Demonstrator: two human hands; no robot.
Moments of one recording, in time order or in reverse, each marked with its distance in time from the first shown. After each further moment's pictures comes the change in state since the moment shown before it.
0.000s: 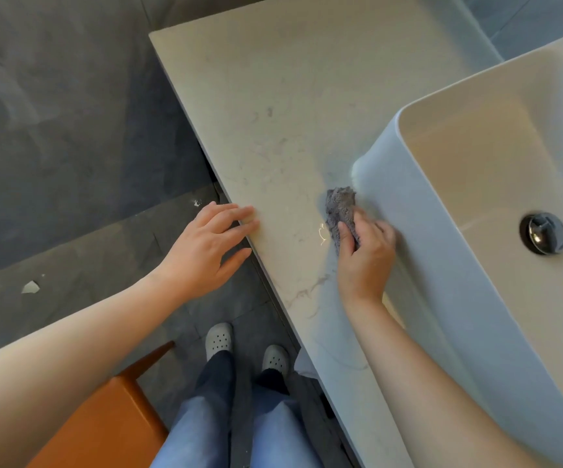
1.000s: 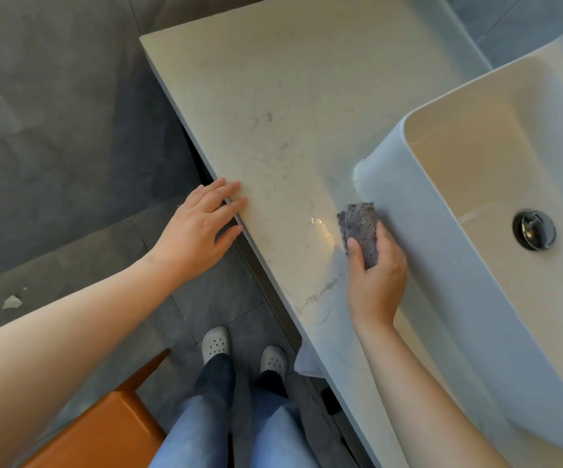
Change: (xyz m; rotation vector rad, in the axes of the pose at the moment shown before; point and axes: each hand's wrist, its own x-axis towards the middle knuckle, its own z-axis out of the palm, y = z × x) left_hand 0.021 -0.038 -0.009 -0.018 0.015 -0.047; right_hand -0.019 -0.019 -0.021 0.013 -0.017 0.253
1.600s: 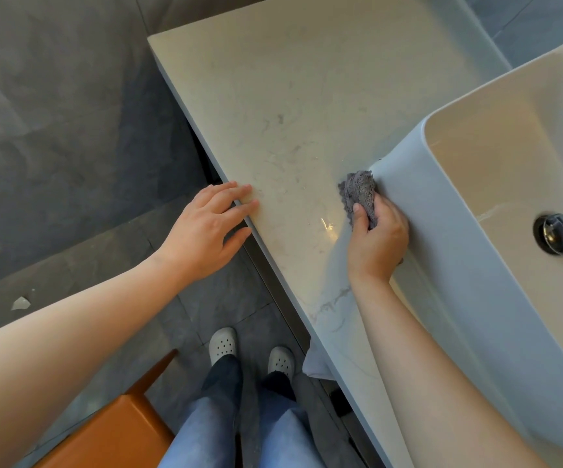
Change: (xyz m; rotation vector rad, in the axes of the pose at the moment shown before) left_hand 0.006 -0.011 -0.005 0.017 0.021 0.073; right_hand 0.048 -0.016 0.047 0.008 0.127 -0.037
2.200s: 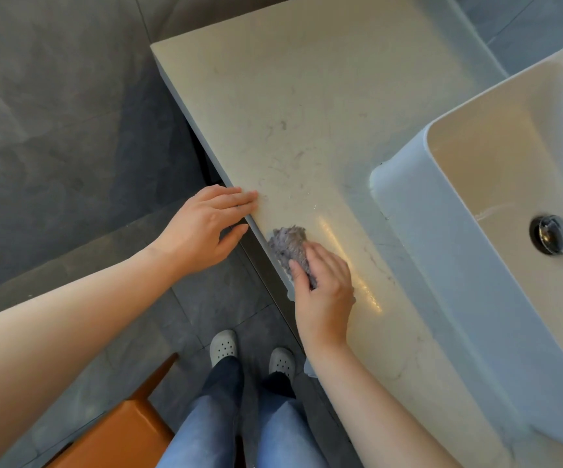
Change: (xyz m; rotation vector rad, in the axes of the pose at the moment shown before) left_hand 0.007 -0.021 -0.013 -0.050 -0.041 0.076; right_hand -0.101 -0.042 -0.006 0.039 -0.228 -0.158
